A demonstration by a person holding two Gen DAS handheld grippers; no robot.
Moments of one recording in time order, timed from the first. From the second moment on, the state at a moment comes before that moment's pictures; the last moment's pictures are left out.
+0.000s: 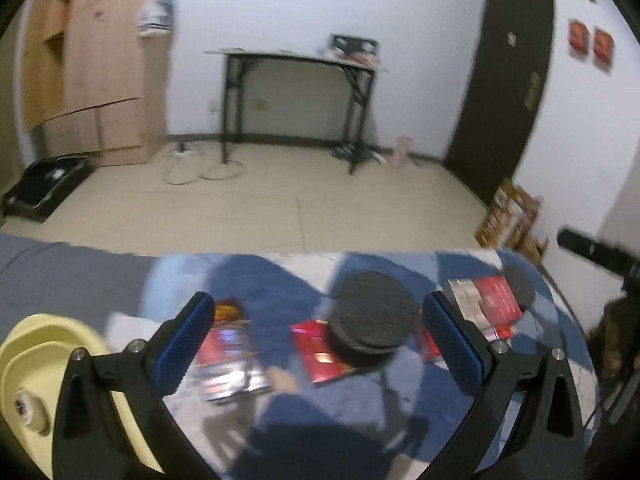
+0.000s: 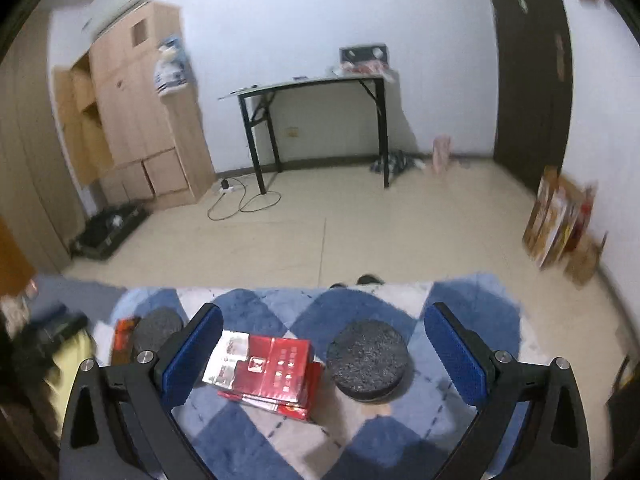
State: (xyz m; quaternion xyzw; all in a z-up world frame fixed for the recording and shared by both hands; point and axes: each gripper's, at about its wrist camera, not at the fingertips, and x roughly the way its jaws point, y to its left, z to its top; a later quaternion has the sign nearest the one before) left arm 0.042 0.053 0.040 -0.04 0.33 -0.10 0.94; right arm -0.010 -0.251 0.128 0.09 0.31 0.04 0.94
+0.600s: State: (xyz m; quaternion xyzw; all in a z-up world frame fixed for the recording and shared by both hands) left arm 0.072 -0.005 -0.010 0.03 0.37 -0.08 0.93; right arm 0.064 -0.299 0.097 0.08 0.42 0.08 0.90
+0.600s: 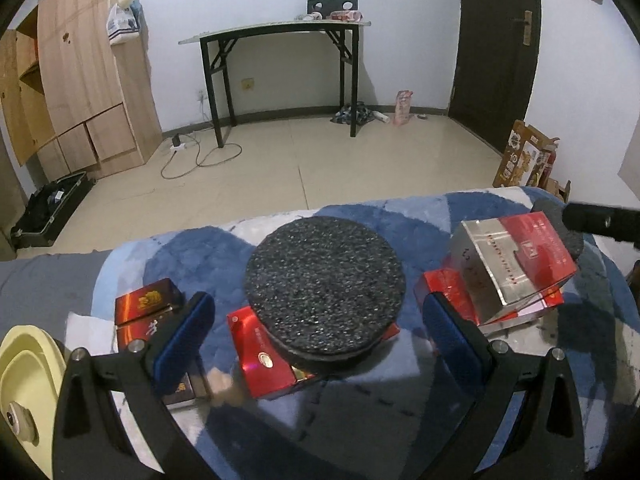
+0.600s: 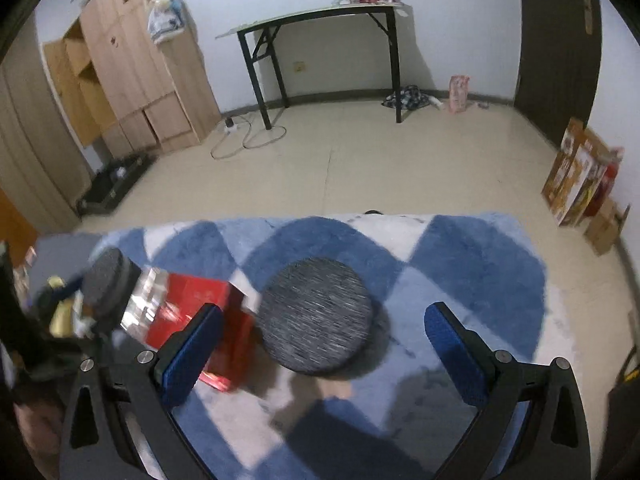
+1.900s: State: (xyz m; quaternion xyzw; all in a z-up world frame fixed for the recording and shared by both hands) left arm 0.070 0.013 0.000 0.01 0.34 -0.11 0.93; right arm 0.087 -0.189 0.060 0.02 0.42 0.11 0.90
